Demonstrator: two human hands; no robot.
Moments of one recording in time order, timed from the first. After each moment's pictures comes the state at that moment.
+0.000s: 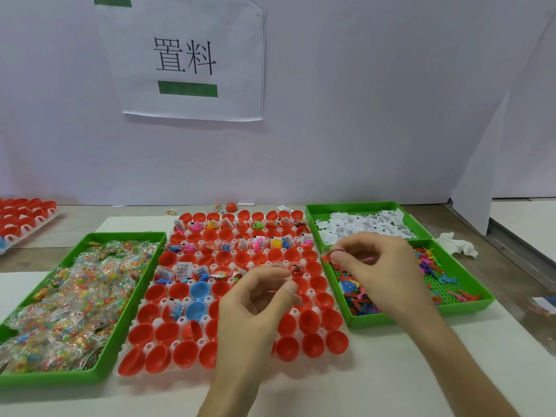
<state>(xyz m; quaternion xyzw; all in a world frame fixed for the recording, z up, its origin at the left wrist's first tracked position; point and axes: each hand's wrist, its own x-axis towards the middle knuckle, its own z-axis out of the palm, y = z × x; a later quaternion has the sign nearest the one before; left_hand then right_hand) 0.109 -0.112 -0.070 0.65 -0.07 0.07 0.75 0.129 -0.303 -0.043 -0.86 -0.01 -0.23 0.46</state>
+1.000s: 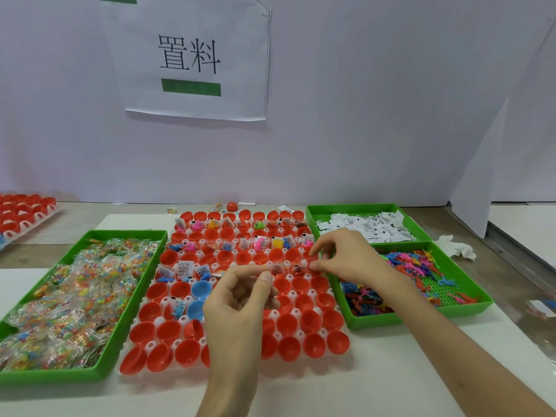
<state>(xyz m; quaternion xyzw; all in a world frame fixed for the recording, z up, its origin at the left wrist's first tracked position) 0.116 -0.106 -0.077 0.62 0.01 0.14 0.77 0.201 -0.304 -0.056 -0.96 -0.03 -0.01 0.26</state>
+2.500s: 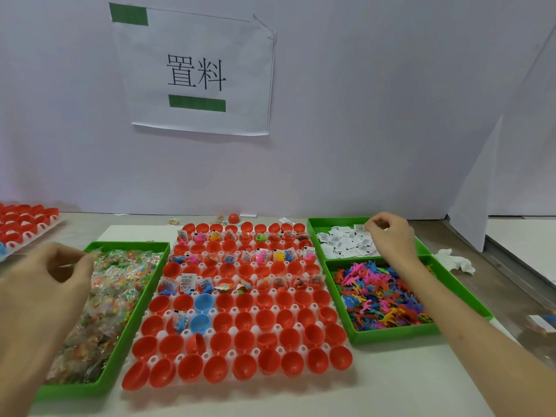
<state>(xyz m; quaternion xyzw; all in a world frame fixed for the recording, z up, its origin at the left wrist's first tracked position) 0.205 0.137 -0.107 0.82 0.15 0.23 0.50 0.250 -0.385 -0.068 -0.87 0.15 -0.28 0.38</state>
